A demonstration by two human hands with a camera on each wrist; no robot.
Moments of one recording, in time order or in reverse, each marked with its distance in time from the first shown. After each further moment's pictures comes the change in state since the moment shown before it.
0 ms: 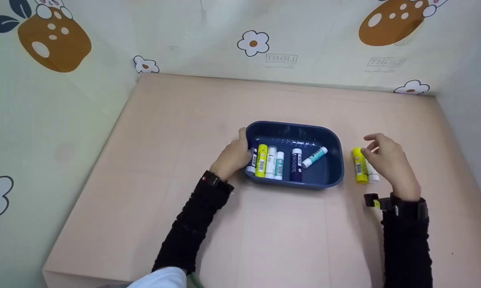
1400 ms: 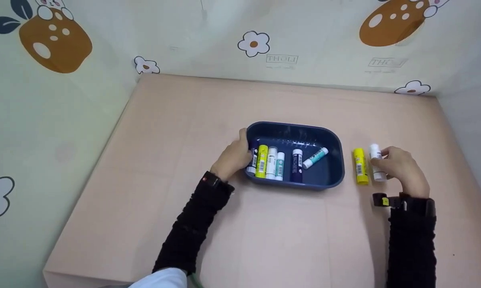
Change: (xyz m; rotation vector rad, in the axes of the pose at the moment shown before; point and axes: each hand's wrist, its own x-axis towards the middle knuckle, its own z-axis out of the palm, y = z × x) left_hand 0.001 -0.001 0.000 -0.014 -0.003 -0.009; right_hand 0.009 0.039 -0.007 0.083 -0.303 0.274
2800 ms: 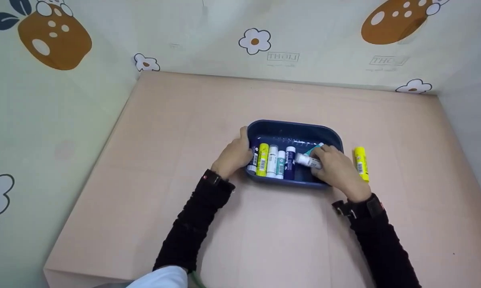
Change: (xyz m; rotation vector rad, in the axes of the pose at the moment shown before) left_hand 0.000 0.002 0.000 0.033 -0.012 -0.019; right_hand 0.009 -0.081 0.096 -0.417 0.321 -0.604
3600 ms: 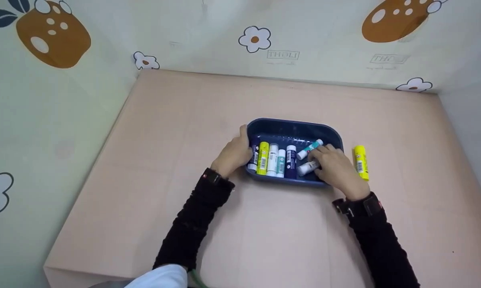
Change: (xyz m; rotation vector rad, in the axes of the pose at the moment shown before) left_hand 0.000 -0.002 0.000 -0.015 0.016 0.006; right_hand 0.001 0.001 0.005 -0.066 -0.071 -0.048
